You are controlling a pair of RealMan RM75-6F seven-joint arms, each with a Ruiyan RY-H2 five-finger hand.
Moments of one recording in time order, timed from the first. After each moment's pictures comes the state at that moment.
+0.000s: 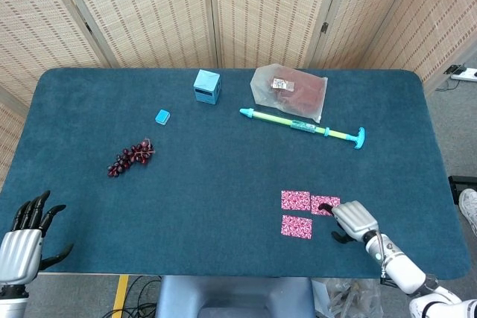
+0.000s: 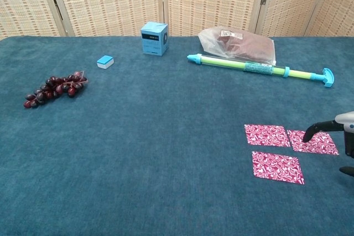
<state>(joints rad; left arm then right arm) -0.01 -1.18 -0.01 -1.69 1.54 1.55 0.15 0.54 -1.22 -0.09 -1.66 -1.23 0.82 -0.20</state>
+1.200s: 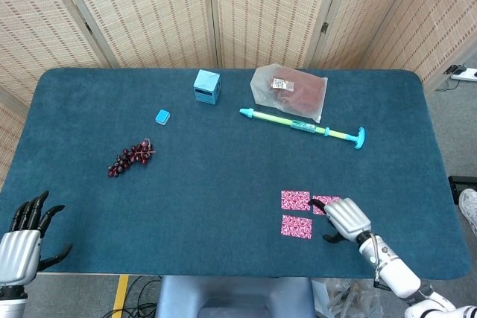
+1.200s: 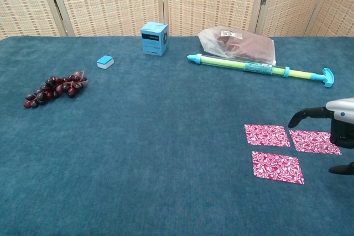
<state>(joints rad) -0.01 -1.18 0.00 -1.69 1.55 1.56 0.14 0.49 -1.25 -0.06 -1.68 -1.32 0.93 -0.18</state>
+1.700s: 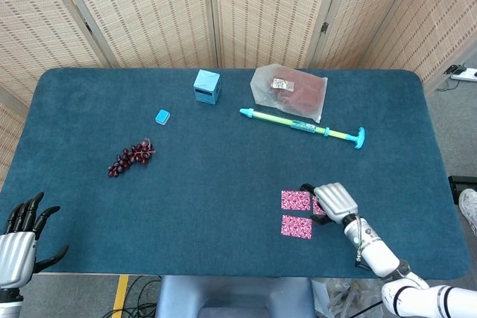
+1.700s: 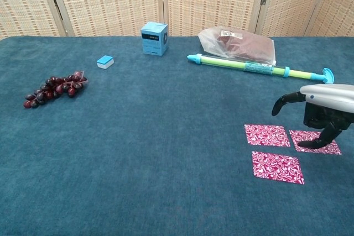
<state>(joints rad) 0.00 -1.17 0.00 -1.68 1.55 1.57 0.12 0.56 -1.35 0.05 -1.60 -1.15 0.86 -0.25</state>
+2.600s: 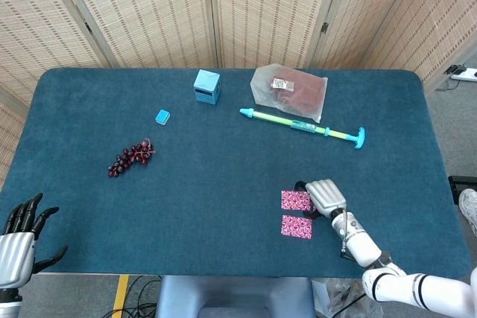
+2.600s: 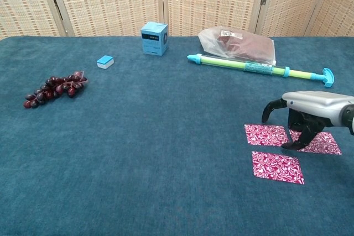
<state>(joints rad) 0.00 -1.17 0.00 -1.67 1.54 1.56 0.11 0.62 -1.48 0.06 -1.48 -1.03 0.84 -0.31</state>
